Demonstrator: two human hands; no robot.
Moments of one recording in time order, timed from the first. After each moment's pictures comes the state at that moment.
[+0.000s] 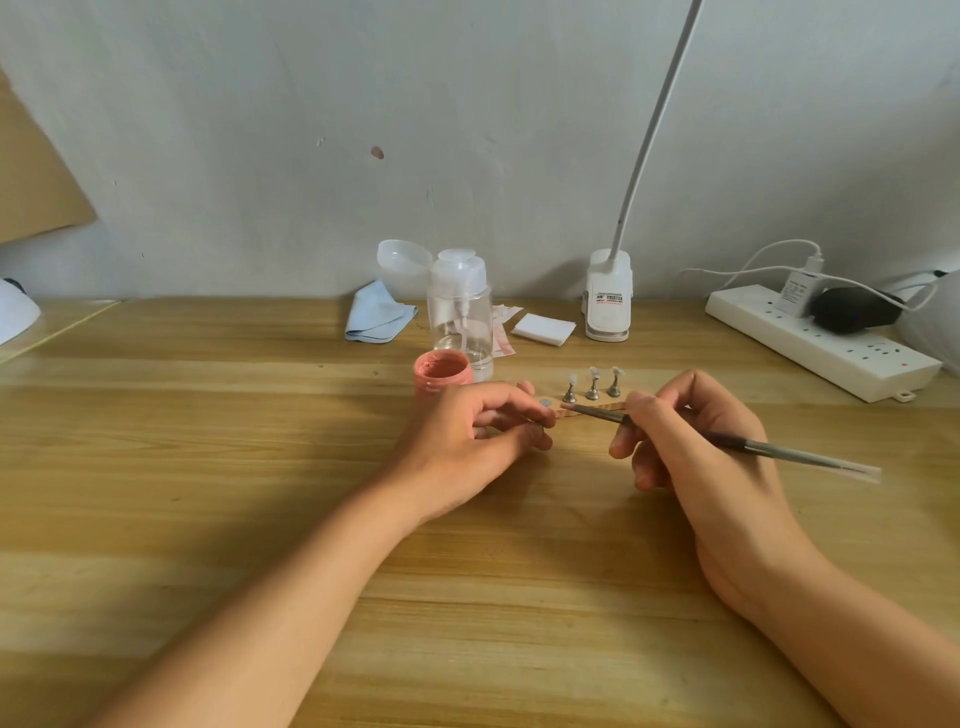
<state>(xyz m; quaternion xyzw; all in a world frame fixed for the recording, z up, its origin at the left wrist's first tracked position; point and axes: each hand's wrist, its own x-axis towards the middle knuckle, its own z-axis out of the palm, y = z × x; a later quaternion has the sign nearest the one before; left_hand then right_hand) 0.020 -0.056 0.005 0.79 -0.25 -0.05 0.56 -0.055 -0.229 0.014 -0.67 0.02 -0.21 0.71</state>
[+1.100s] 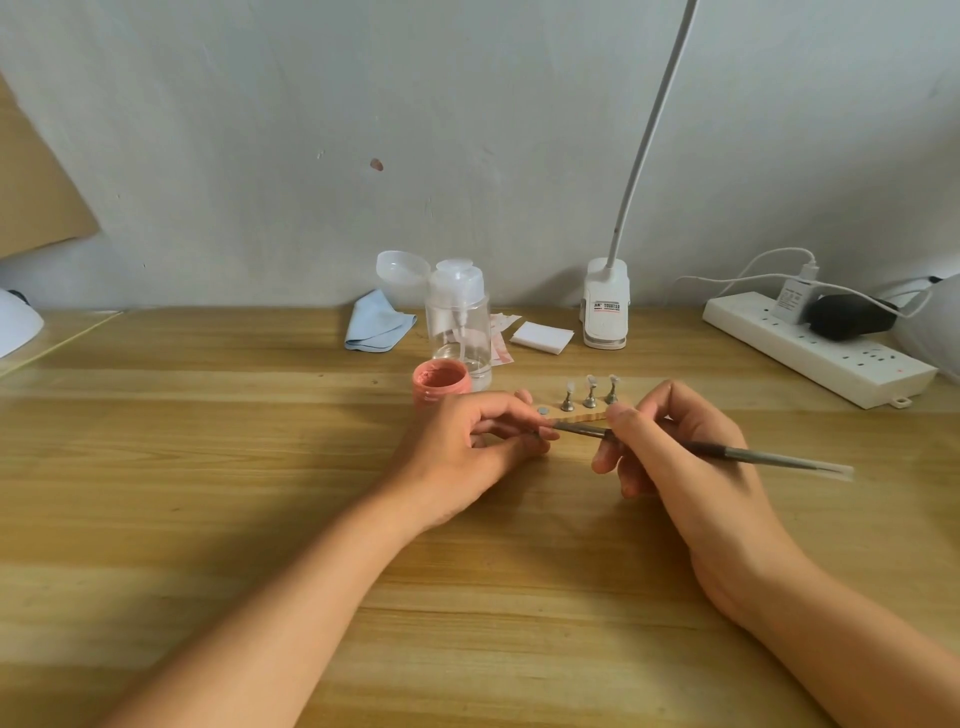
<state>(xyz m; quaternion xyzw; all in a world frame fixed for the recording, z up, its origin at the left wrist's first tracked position) 0.026 -0.059 0.000 0.78 -0.27 -0.03 0.57 -0.054 -0.227 0.011 -0.68 0.00 -0.19 0.71</state>
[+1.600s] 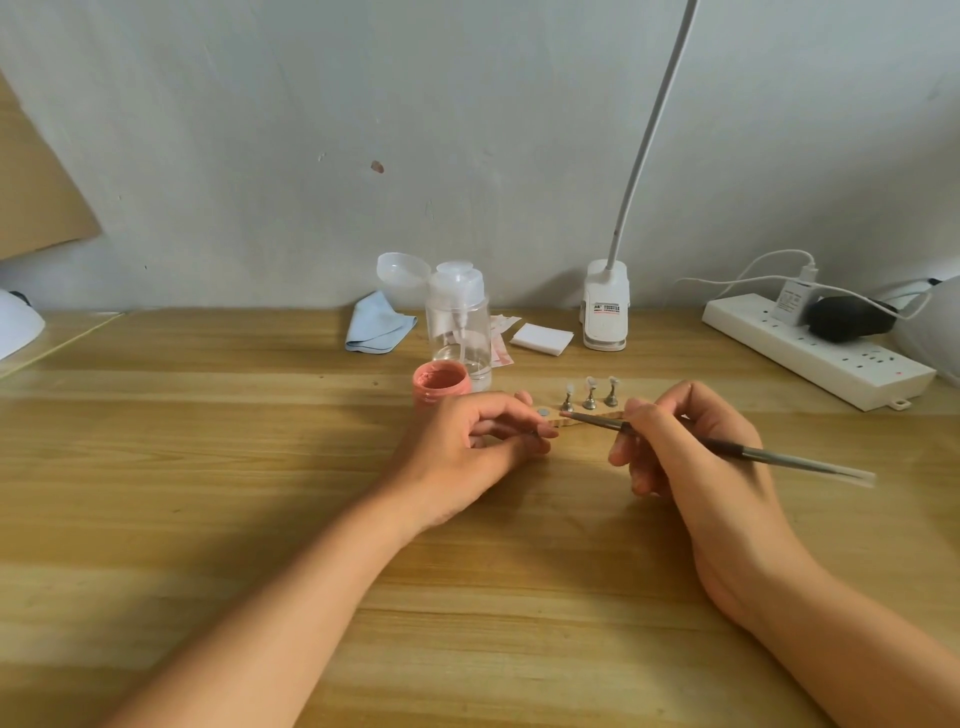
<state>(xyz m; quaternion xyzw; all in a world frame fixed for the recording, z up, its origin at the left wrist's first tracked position) 0.025 -0.058 0.002 0.78 -0.25 -0.05 0.58 -0.053 -0.230 0.014 -0.66 0.03 -0.21 0.72</state>
